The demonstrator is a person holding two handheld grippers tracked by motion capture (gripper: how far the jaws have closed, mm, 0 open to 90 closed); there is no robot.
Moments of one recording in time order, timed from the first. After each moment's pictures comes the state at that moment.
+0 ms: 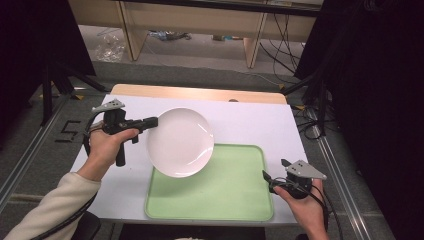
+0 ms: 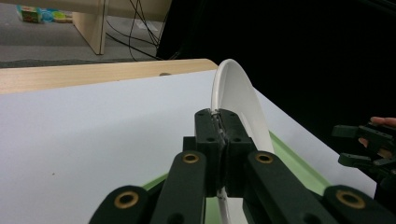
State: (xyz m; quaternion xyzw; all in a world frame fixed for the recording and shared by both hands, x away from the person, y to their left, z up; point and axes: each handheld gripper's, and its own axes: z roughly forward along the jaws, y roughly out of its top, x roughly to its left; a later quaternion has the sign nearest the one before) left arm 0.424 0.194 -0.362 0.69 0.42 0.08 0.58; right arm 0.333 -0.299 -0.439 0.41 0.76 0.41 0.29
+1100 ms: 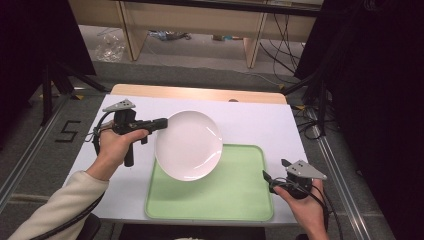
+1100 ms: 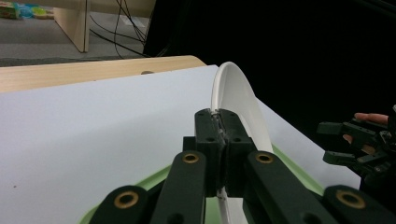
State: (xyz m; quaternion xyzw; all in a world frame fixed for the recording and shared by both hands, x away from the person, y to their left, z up) left arm 0.425 0.173 -0.360 0.70 0.40 0.07 0.59; right arm 0.332 -0.300 -0.438 0.41 0.76 0.41 0.29
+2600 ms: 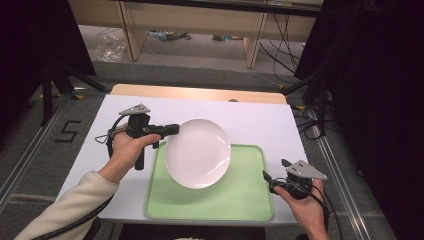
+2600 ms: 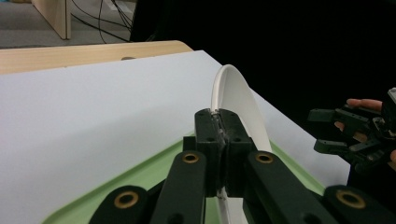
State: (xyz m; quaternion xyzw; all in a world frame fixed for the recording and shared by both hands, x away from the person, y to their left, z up) left arm 0.426 0.144 -0.372 0.72 0.39 0.04 0.57; right arm 0.332 -0.300 -0.438 0.41 0.76 0.41 0.29
